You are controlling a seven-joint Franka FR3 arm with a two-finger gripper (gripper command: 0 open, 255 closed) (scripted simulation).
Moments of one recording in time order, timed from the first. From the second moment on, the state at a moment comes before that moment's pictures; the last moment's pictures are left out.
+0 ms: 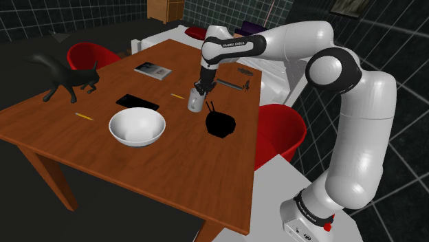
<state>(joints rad) -0.01 0.53 0.09 -1.53 -0.01 1.98 0.11</state>
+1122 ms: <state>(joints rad) -0.01 0.47 0.09 -1.39 -0.01 1.80 0.11</state>
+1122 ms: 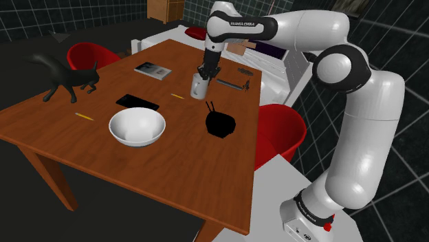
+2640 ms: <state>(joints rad) -0.01 0.18 0.11 -1.57 0.02 1.68 0.13</state>
